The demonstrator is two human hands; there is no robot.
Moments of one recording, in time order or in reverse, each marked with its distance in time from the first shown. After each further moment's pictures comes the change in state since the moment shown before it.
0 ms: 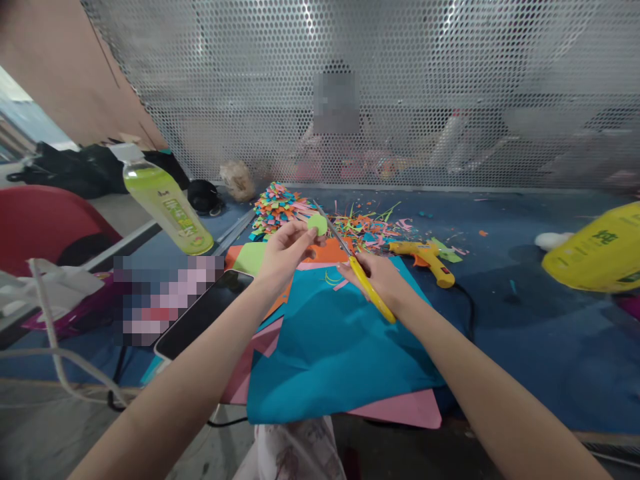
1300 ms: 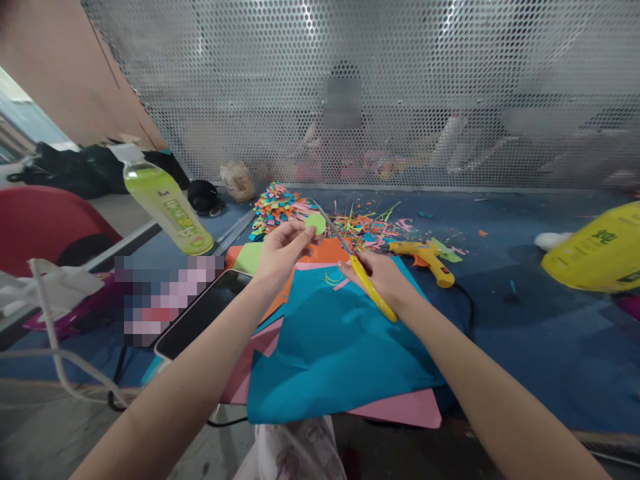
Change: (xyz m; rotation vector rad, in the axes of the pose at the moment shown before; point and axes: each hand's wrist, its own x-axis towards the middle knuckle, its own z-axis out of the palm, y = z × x) left_hand 0.003 0.002 -0.001 -0.018 0.068 -0.005; right_hand 0.004 0.006 -0.001 -0.090 0.071 -0.056
